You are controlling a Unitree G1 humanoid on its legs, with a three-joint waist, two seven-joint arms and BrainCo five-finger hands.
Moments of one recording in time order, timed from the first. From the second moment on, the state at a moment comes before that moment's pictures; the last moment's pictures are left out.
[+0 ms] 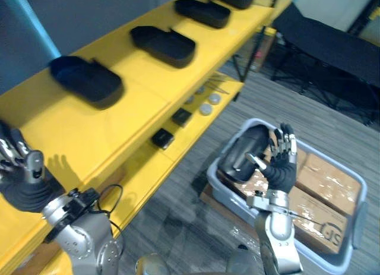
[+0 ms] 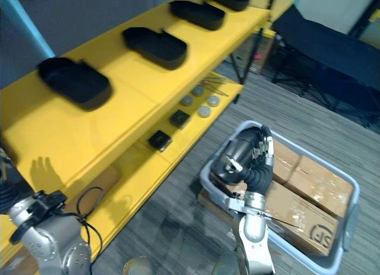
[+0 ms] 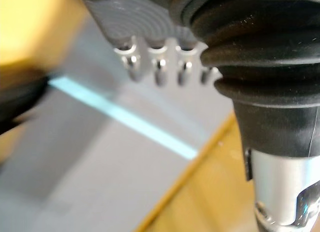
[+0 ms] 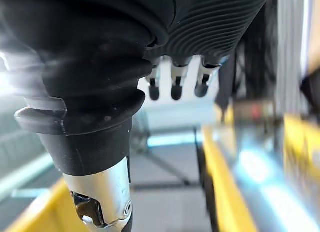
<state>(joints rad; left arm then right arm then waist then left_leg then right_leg) 0.17 -0.06 0.04 -0.56 -0.37 -0.51 0.59 0.18 -0.12 0.08 -0.29 0.14 -0.33 -0.29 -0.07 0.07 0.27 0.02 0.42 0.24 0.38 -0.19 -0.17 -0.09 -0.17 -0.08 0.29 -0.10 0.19</state>
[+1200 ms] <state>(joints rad) -0.10 0.07 -0.45 -0.27 -0.27 -0.35 0.16 -0.64 -0.31 -0.10 0.73 0.31 -0.17 -0.65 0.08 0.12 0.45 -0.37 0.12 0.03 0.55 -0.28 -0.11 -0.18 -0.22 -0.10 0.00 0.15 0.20</state>
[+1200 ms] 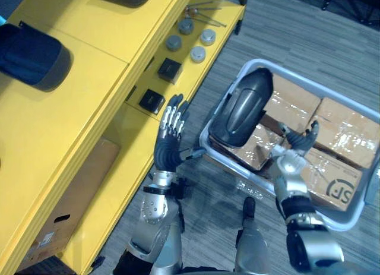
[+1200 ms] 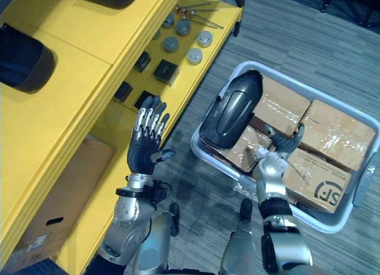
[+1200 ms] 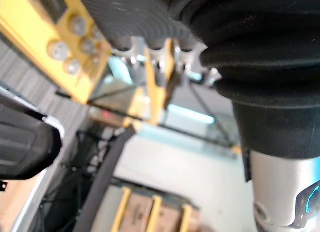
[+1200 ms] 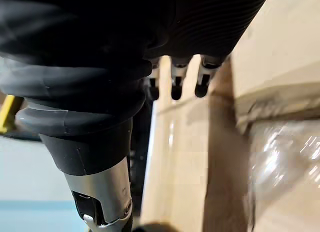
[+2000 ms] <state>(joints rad) -0.28 0.00 -0.66 -0.05 -0.32 -0.27 0.20 -0.88 -0.41 -0.01 1.04 0.31 -0.07 -0.59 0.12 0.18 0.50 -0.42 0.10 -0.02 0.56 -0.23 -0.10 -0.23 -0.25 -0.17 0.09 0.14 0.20</state>
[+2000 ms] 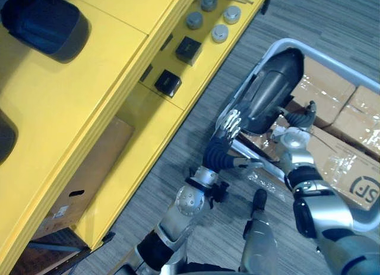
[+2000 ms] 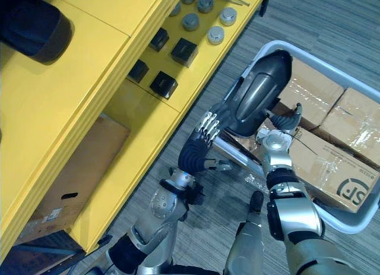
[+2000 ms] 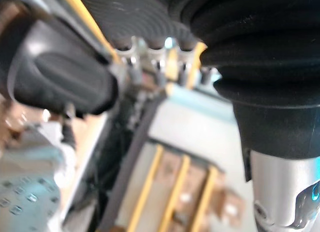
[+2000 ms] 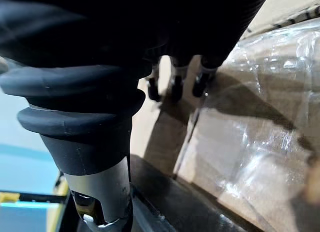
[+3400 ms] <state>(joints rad) -0.31 0.09 -0.53 0.00 -0.33 -0.11 0.17 -0.76 -0.47 0.04 0.76 0.10 0.21 -0.40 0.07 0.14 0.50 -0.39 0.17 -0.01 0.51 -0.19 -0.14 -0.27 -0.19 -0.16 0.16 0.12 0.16</state>
